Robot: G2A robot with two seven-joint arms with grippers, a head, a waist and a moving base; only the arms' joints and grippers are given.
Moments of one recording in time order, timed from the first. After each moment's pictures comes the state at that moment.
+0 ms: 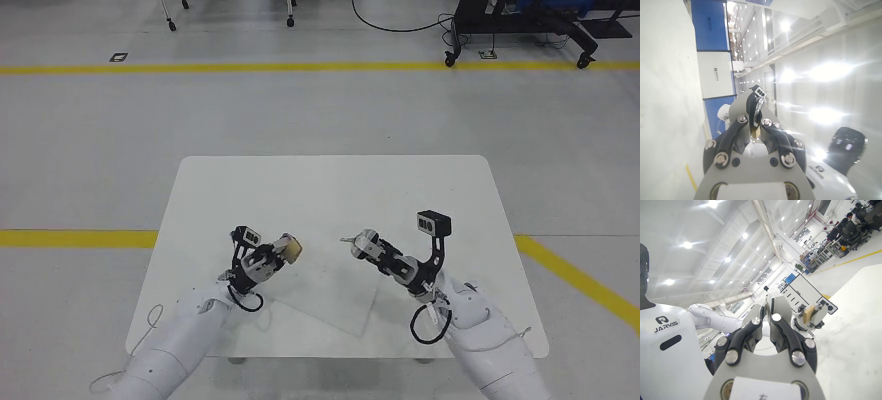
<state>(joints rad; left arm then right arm) 0.88 -1.27 -0.86 -0.82 -1.16 -0.62 -1.15 -1.13 -1.12 1.11 -1.41 0.40 -0.91 0.67</state>
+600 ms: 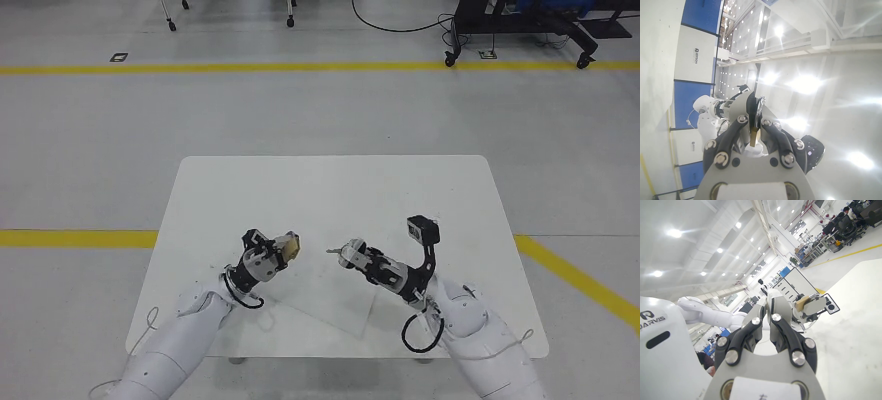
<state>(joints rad) 0.92 -1.26 -0.93 -0.95 -1.20 -0.24 -1.07 -1.18 -1.12 1.14 -1.52 0.10 -0.88 0.53</state>
